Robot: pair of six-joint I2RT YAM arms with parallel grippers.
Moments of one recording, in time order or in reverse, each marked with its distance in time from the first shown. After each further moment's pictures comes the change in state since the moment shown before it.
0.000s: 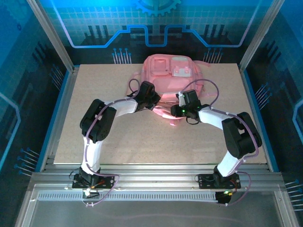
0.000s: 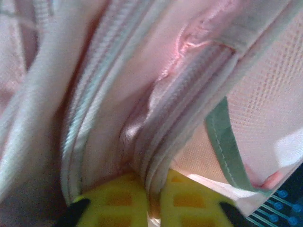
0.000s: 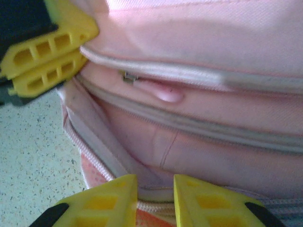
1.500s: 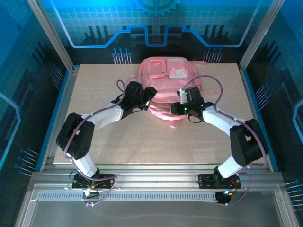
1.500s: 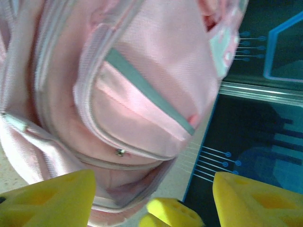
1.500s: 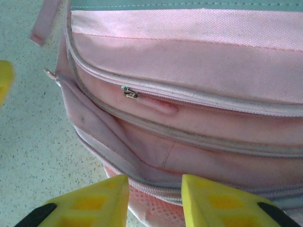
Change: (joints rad) left arm 0.016 -0.370 -0.275 0.071 0.056 -0.010; right arm 0.000 -0.102 0.035 -0.115 -0.005 -0.022
